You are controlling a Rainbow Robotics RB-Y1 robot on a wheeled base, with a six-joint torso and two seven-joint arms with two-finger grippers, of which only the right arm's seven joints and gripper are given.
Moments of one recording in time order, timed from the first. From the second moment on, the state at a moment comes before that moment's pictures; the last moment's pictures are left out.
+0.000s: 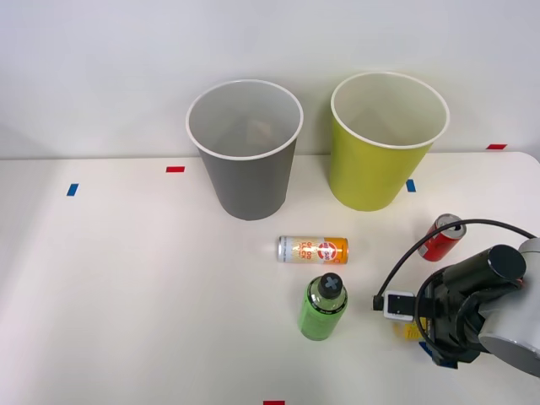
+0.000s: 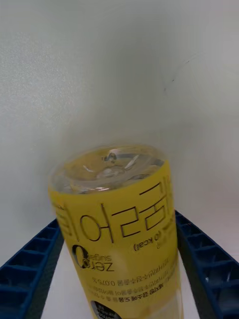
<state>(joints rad) -0.22 -1.00 0.63 -2.20 -0.61 1.39 2.04</state>
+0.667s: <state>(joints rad) -0.21 -0.98 0.60 -2.30 -0.57 1.46 1.95</state>
